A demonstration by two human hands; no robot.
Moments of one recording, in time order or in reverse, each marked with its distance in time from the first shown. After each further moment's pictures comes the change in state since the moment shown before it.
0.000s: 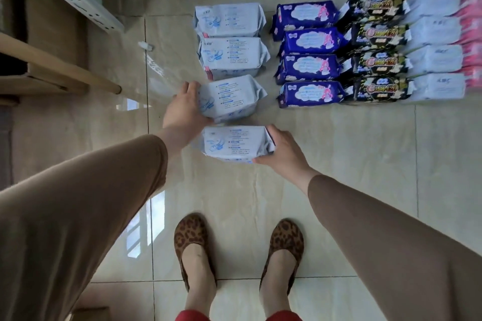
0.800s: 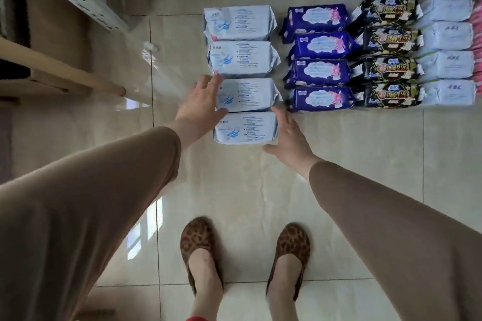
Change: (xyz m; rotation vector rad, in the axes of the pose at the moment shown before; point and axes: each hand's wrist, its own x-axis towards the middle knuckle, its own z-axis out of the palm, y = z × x) left_hand 0.029 0.002 -0.003 0.039 -0.065 0.155; right_hand 0.042 -0.023 -0.006 -0.192 0.049 0.004
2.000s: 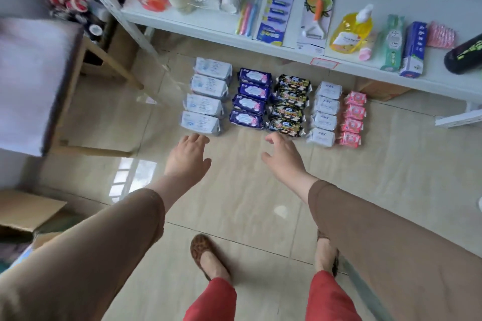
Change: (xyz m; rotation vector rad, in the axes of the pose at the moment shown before) left_hand -0.268 0.347 -0.105 0.095 0.049 -0.328; right_hand -0.240 -0.004 -0.339 -0.150 -0.090 -0.116
